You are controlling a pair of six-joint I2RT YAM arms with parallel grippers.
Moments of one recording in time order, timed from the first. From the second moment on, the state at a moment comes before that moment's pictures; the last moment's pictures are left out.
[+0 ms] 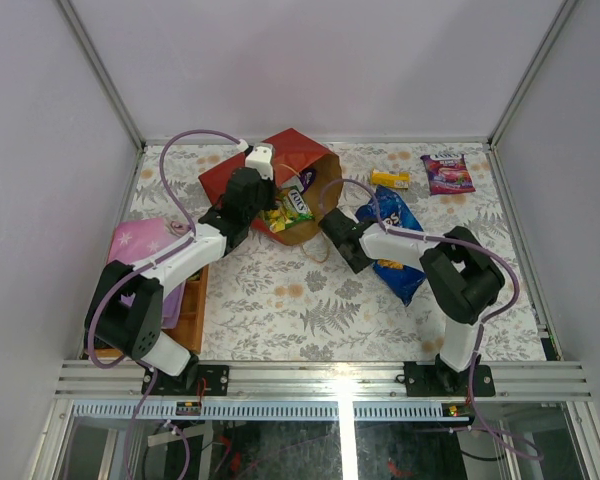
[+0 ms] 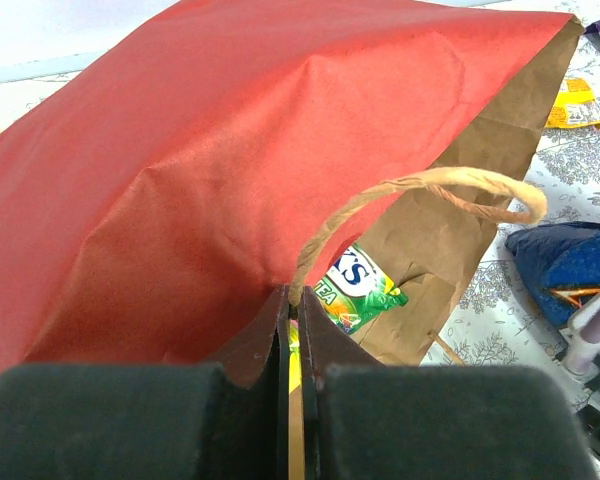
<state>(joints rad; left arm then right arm) -0.46 1.53 1.02 0.19 -0.16 -0.15 0.72 1.84 1.14 -0.61 0.55 0.10</state>
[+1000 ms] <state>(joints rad) -0.46 1.54 1.02 0.18 -0.17 -0.15 0.35 1.40 0.94 -0.34 0.06 0.32</state>
